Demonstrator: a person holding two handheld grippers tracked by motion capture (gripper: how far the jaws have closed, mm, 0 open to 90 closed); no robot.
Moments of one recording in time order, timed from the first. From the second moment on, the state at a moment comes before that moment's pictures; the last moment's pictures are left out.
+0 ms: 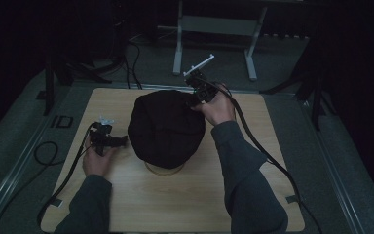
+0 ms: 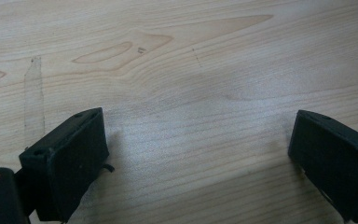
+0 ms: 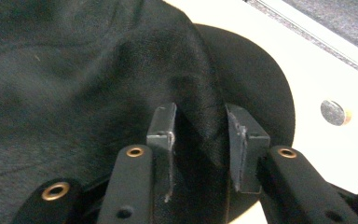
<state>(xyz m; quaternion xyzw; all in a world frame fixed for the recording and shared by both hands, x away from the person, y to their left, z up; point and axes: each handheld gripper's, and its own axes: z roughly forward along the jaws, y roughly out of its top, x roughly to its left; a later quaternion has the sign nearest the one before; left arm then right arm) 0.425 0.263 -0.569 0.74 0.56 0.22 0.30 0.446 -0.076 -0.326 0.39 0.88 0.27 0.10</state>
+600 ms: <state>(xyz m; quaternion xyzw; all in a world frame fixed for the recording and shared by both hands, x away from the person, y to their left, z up) 0.425 0.263 -0.569 0.74 0.56 0.22 0.30 0.445 -0.078 -0.328 0.38 0.88 0.26 0.11</state>
